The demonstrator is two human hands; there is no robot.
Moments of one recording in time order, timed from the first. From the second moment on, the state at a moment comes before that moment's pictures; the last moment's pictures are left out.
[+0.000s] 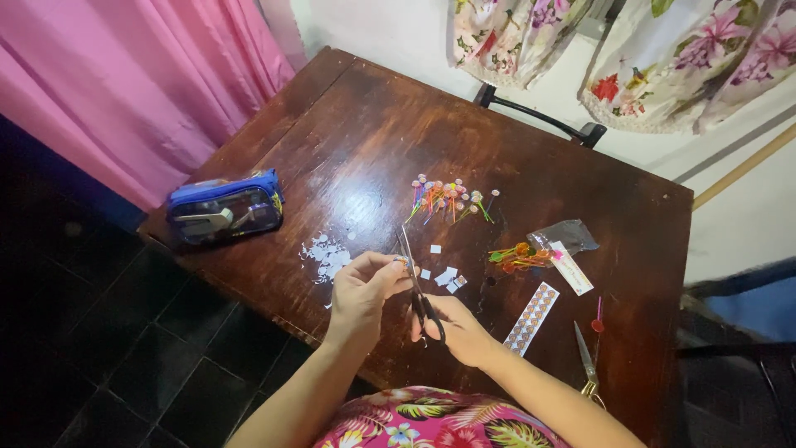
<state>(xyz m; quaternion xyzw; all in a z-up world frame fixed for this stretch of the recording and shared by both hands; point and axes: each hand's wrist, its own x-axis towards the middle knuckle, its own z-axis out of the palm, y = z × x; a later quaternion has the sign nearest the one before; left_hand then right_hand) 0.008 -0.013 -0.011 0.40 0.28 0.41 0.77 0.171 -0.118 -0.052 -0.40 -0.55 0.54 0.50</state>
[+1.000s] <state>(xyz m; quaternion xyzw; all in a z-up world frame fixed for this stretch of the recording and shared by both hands) -0.005 0.000 -0.006 0.44 0.26 0.37 0.77 0.178 -0.122 -0.054 -0.38 -0.54 0.57 0.50</state>
